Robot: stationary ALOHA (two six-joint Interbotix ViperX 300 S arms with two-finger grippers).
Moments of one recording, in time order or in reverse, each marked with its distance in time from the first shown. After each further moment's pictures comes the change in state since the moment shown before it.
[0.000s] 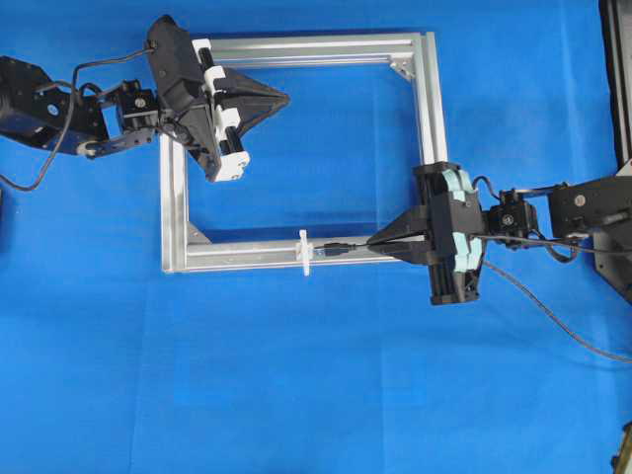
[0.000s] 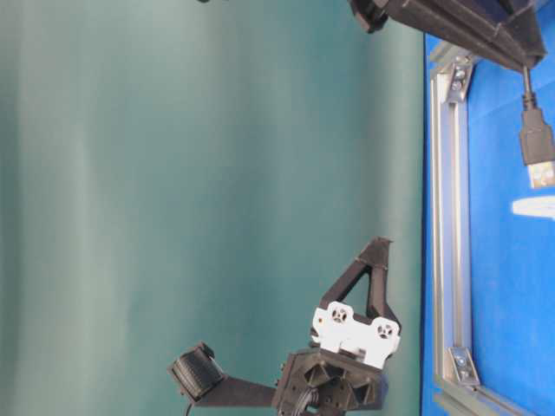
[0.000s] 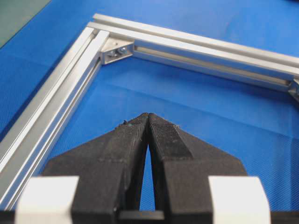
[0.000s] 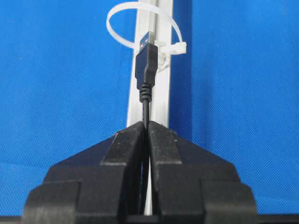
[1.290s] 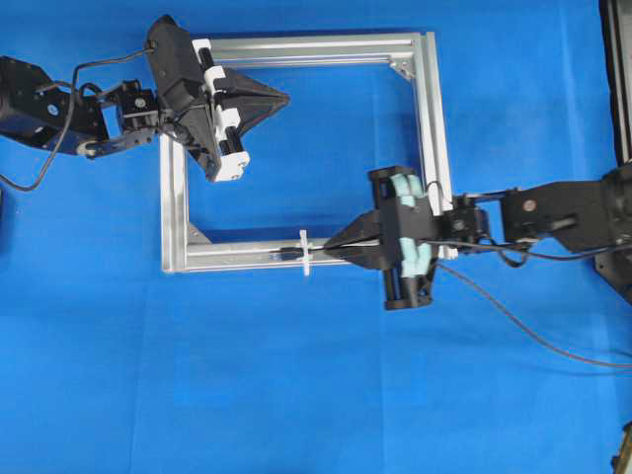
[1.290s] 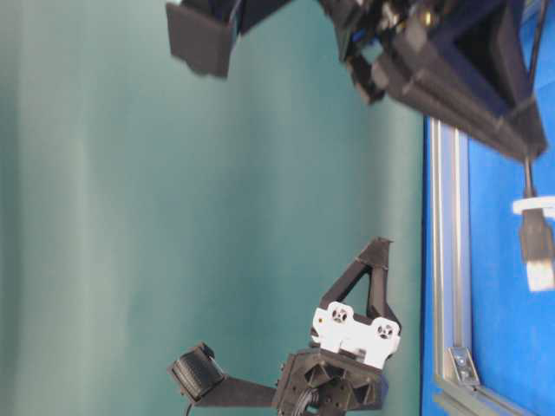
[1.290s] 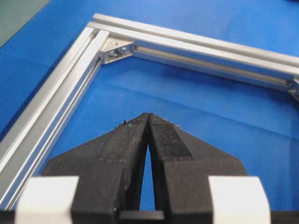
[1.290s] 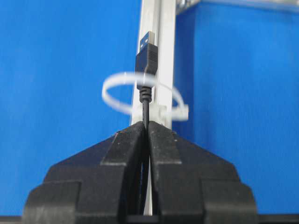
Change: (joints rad) left arm 0.000 0.000 0.000 0.000 0.000 0.000; right arm 0.005 0.150 -0.186 0.000 0.002 -0.002
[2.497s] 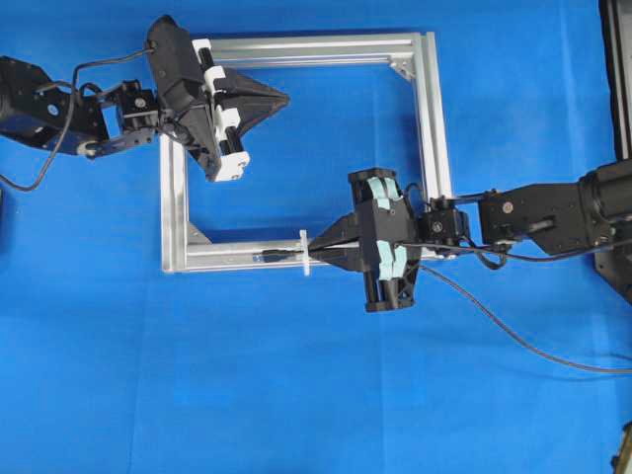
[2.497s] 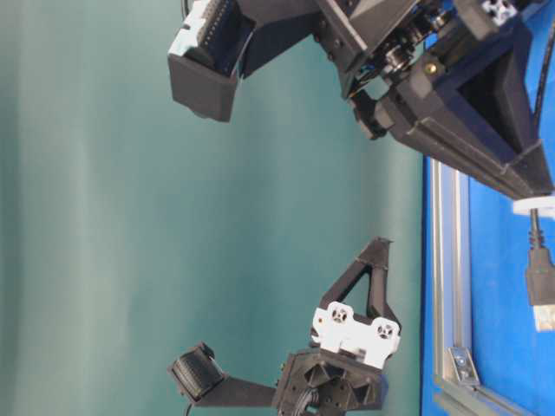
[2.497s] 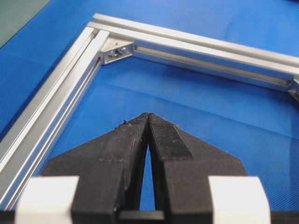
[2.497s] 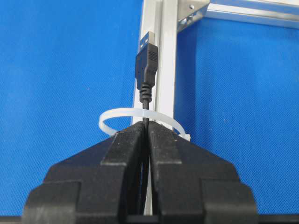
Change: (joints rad) left arm 0.000 0.000 0.000 -0.002 0.000 0.000; right arm 0.002 0.037 -0.055 -0.002 0.028 0.000
